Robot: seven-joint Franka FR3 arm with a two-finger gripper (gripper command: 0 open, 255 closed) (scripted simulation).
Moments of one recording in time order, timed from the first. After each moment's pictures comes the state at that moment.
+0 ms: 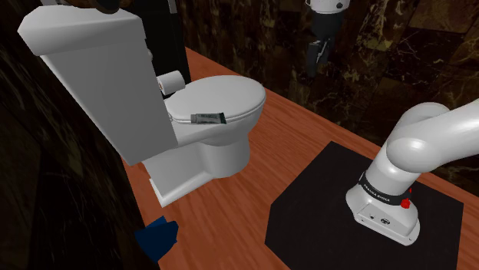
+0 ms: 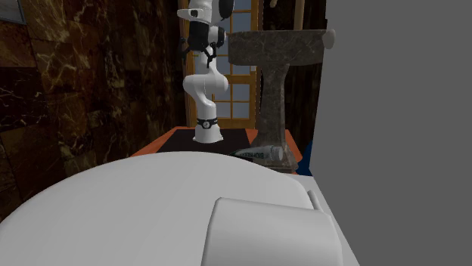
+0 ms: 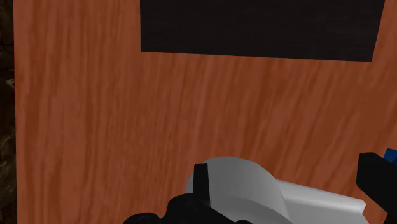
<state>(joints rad) -0.01 -0.78 0.07 -2.38 -0.08 1.59 -0.07</state>
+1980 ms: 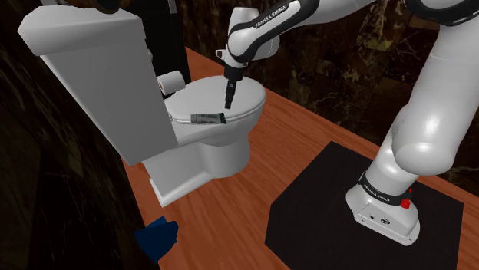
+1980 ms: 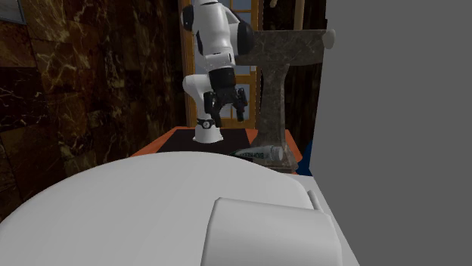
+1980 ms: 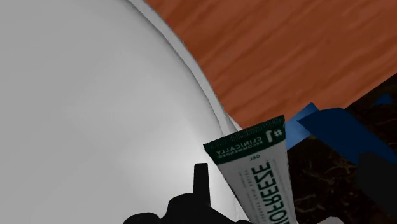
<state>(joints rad) 0.18 0.10 0.00 -2.07 0.18 2.33 -0.68</state>
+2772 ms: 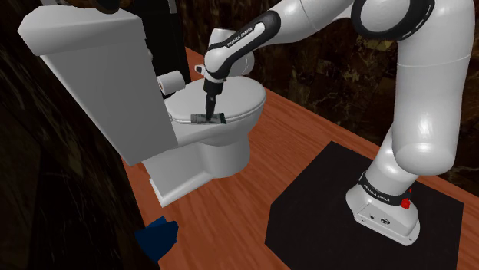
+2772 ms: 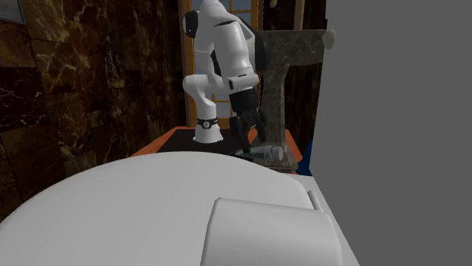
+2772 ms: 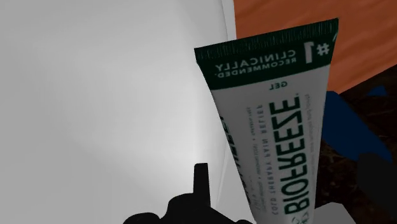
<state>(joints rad) 0.19 0.36 0.06 -1.86 0.28 2.41 -0.85</state>
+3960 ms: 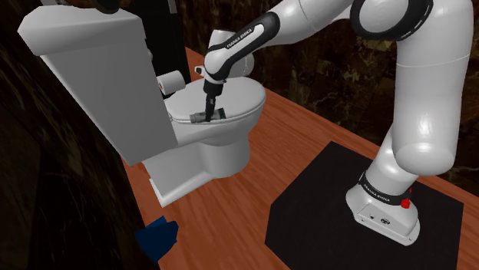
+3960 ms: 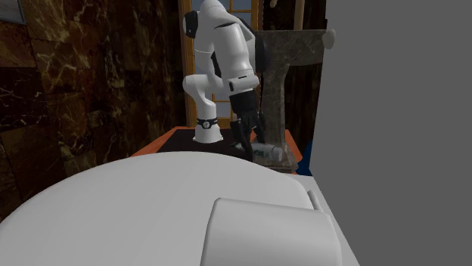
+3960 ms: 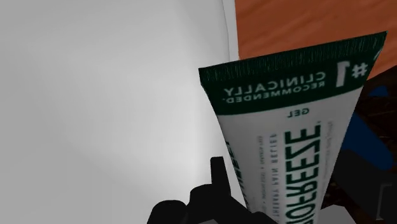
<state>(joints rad) 0.20 0.37 0.07 -1.86 0.28 2.42 -0.85</state>
